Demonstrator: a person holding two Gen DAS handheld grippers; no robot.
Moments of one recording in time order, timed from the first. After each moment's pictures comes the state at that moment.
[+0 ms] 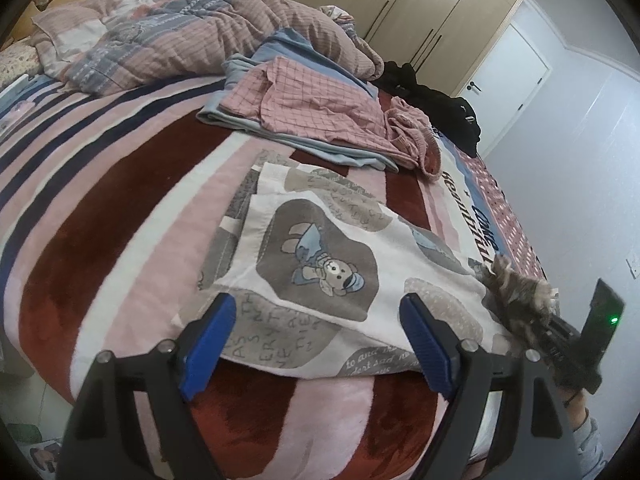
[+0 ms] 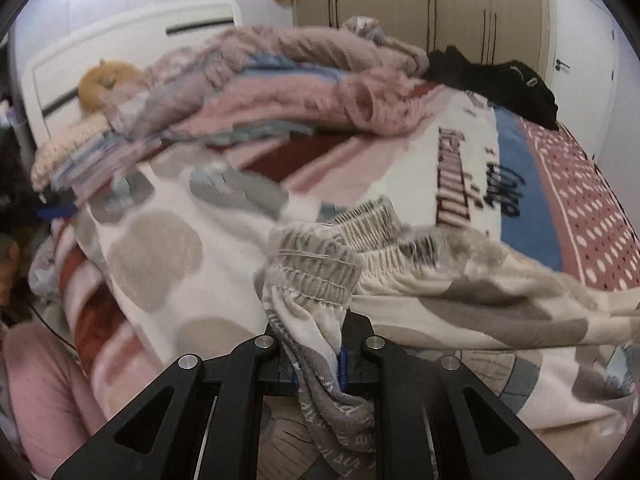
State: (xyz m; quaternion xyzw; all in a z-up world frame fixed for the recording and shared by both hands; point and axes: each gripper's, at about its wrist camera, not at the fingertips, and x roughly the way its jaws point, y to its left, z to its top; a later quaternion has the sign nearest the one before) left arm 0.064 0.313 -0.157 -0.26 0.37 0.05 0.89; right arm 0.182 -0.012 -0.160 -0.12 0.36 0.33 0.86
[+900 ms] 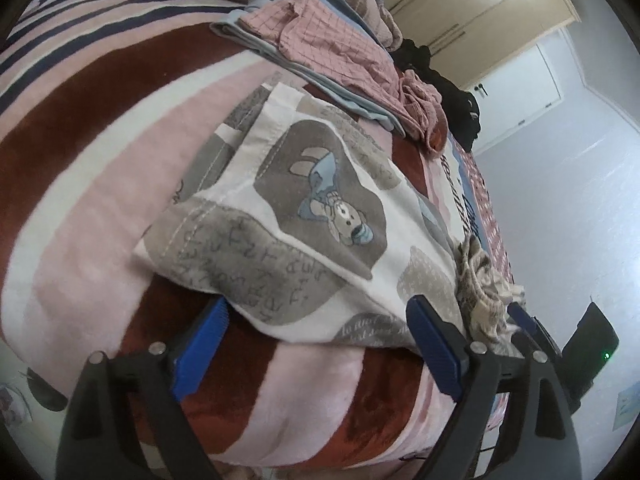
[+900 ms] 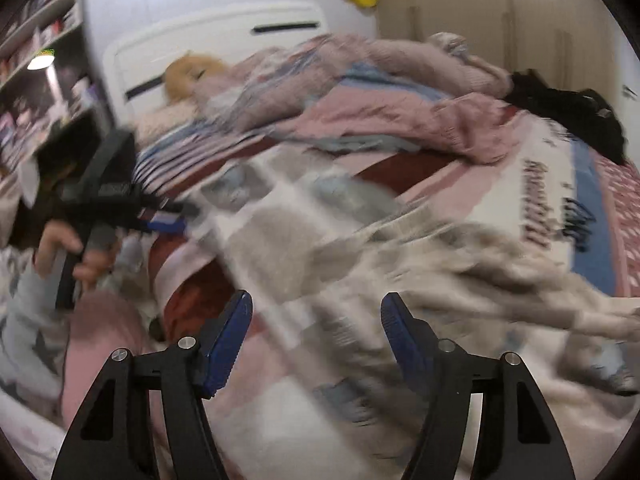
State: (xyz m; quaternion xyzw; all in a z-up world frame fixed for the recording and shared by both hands) left arm 0.067 0.320 -0.205 -0.38 0.41 0.00 0.83; right arm 0.162 -0.001 -0.140 -0.13 0.36 0.43 0.82
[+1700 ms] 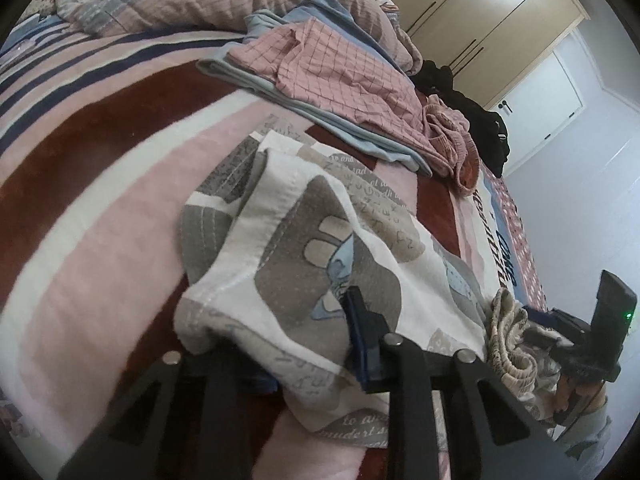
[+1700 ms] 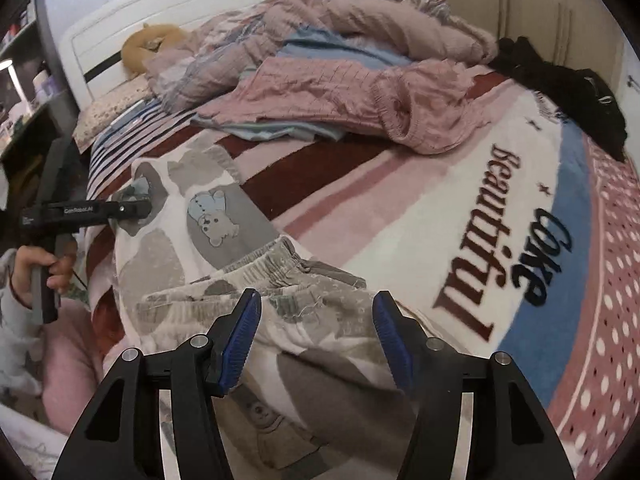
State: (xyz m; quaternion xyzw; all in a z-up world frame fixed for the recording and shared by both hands) left arm 0.120 0.319 -0.201 -0.33 0.39 0.08 0.85; right arm 0.284 0.019 -0.150 -0.20 0.46 0.45 0.74
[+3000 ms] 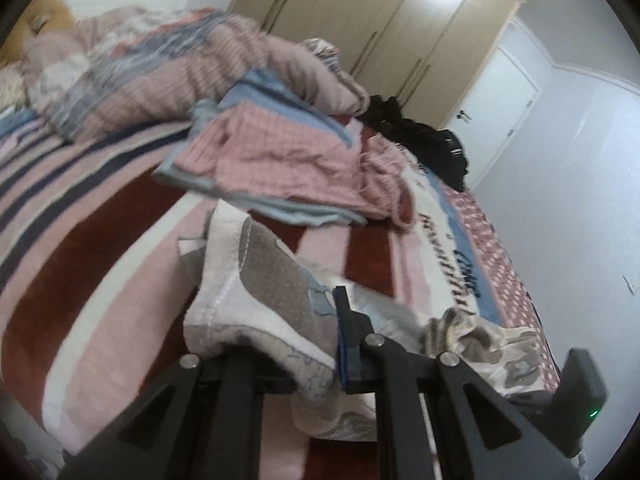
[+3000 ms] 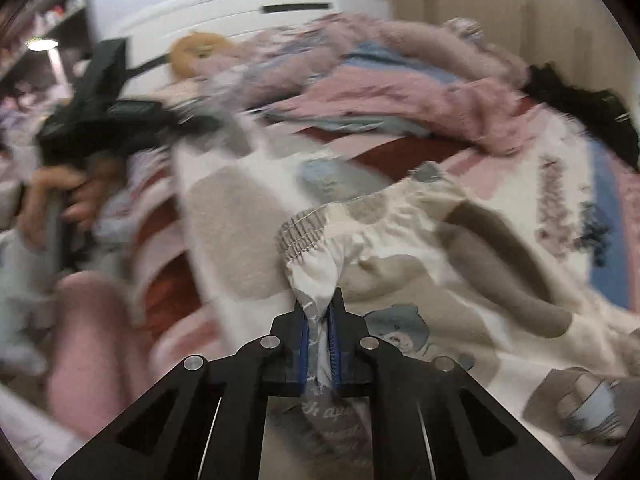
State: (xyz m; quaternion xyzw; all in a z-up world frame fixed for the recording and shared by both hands) left arm 0.114 0.282 -0.112 -0.25 0.30 0.05 0.92; right arm 0.169 0.015 -0.171 -0.17 0.40 0.51 0.74
